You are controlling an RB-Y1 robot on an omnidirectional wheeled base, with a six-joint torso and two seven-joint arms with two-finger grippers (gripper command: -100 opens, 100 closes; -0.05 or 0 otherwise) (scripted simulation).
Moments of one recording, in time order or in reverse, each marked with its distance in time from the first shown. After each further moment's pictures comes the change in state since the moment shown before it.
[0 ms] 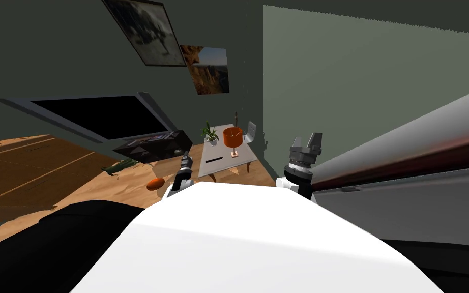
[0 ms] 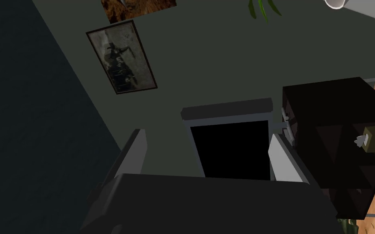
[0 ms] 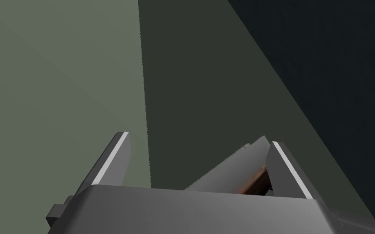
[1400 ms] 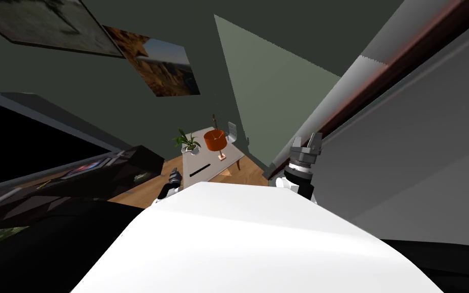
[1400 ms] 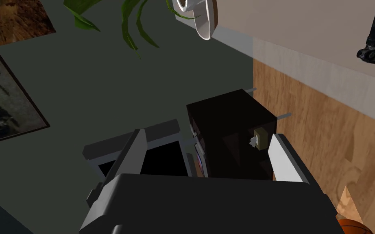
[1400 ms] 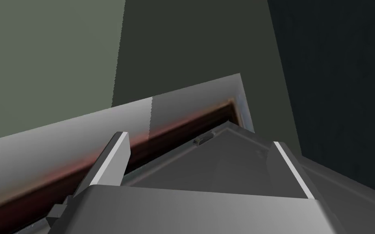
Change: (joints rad) left arm -0.020 0.052 0.206 0.333 0.174 0.257 -0.005; right arm 0.000 0.000 0.000 0.000 0.000 0.000 0.000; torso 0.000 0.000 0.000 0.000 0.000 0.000
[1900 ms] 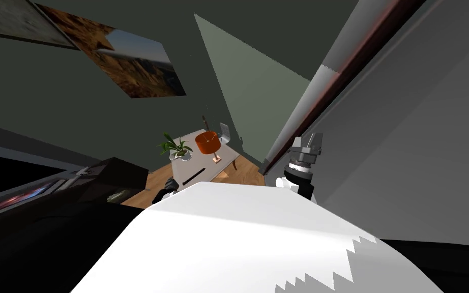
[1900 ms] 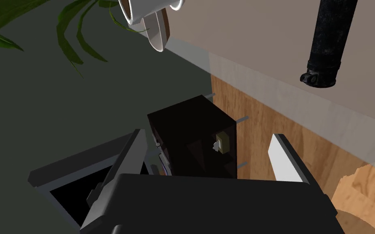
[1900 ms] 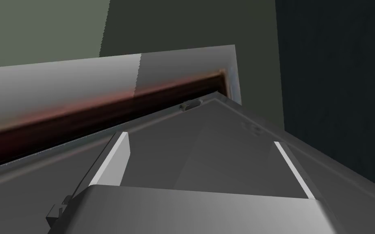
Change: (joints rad) left arm -0.031 0.024 0.085 0.175 0.070 0.109 -0.002; right arm 0.000 0.000 0.000 0.000 0.000 0.000 0.000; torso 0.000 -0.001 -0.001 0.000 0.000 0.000
